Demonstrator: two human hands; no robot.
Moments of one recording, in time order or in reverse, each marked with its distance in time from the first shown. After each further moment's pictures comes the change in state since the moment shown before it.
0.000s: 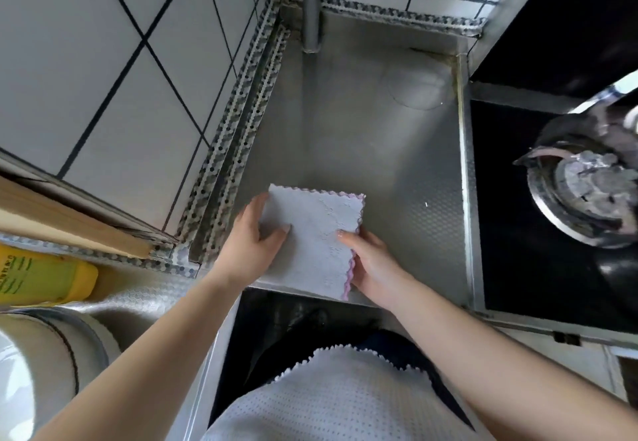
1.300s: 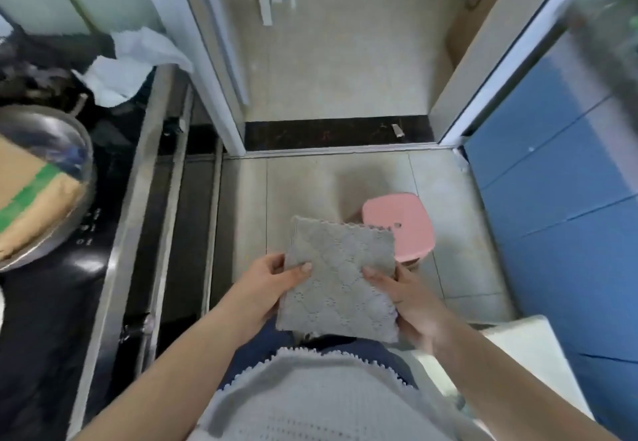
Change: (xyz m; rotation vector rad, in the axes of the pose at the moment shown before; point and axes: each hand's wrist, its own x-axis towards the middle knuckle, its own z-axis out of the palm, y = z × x) left_hand -0.319 0.205 0.497 0.498 -1.659 -0.045; right_hand -0.436 0.239 -0.311 1.230 1.014 -0.670
